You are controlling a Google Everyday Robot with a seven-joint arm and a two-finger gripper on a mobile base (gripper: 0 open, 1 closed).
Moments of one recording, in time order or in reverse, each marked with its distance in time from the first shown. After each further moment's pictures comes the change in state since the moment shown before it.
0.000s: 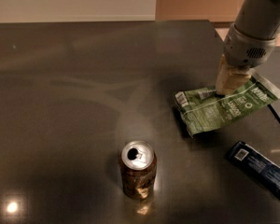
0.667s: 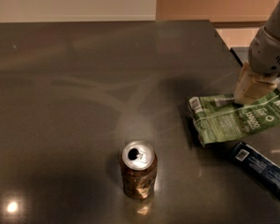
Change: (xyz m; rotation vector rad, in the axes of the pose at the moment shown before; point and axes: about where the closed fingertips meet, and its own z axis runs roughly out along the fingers) arm 0.030 0.039 -0.014 -0.019 -0.047 0.102
